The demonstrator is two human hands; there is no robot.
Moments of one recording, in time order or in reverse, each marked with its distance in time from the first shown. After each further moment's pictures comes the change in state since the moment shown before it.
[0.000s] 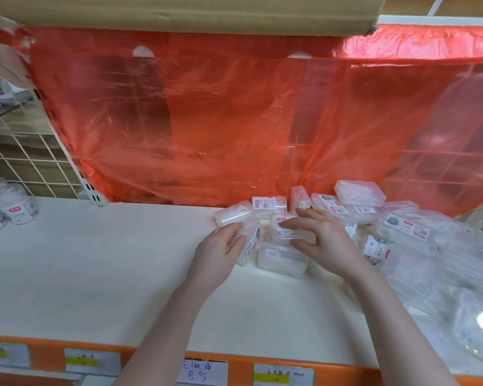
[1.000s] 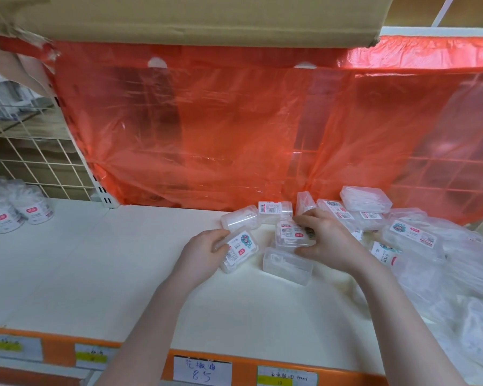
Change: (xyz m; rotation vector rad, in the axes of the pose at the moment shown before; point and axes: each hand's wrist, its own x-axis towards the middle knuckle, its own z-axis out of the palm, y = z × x) left_hand 0.005 -0.023 -0.026 0.048 -0.075 -0.122; right_hand 0.012 -0.015 -0.016 -0.076 -0.184 0.081
